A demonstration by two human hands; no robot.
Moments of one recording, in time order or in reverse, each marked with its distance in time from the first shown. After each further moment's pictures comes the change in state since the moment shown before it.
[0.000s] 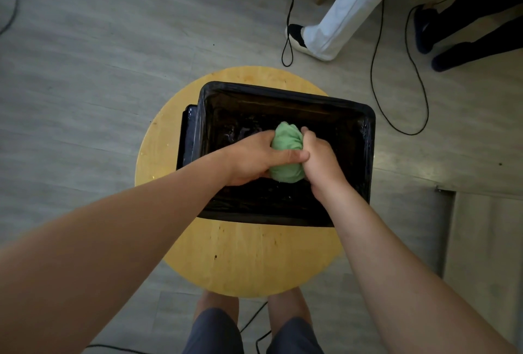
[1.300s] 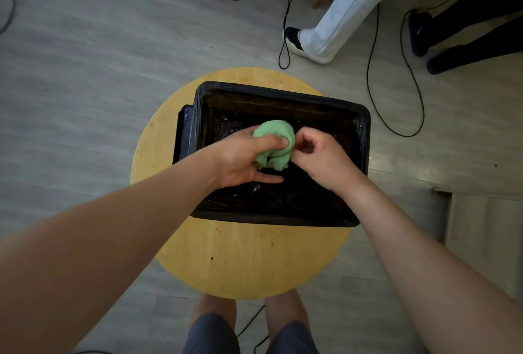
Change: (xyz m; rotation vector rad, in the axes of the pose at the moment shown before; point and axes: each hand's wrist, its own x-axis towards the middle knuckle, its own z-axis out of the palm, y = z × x) left_hand -0.010 0.001 -0.003 -0.351 0.134 -0.086; right_hand -0.005 -0.004 -0.036 -0.455 -0.199 -0.446
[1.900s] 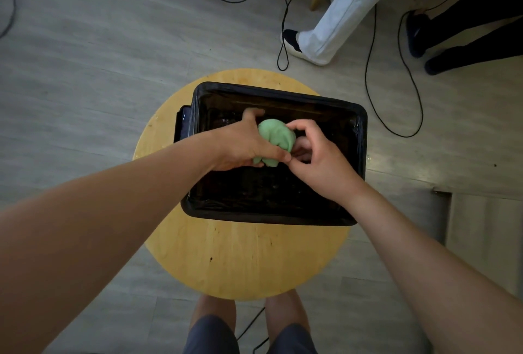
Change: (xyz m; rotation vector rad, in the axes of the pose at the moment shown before) left_hand 0.006 0.024 0.003 0.565 0.130 0.030; right_hand -0.018 -0.003 -0.002 -0.057 -0.066 -0.185
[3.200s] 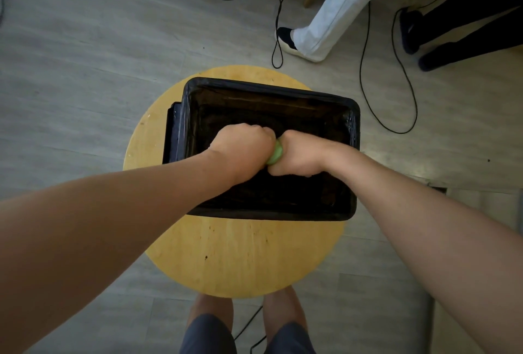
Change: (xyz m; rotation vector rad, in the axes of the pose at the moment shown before) left_hand -0.002 -0.008 0.027 1.534 0.307 0.351; right_hand 0.045 -0.016 -0.001 -0.393 -0.453 0.293
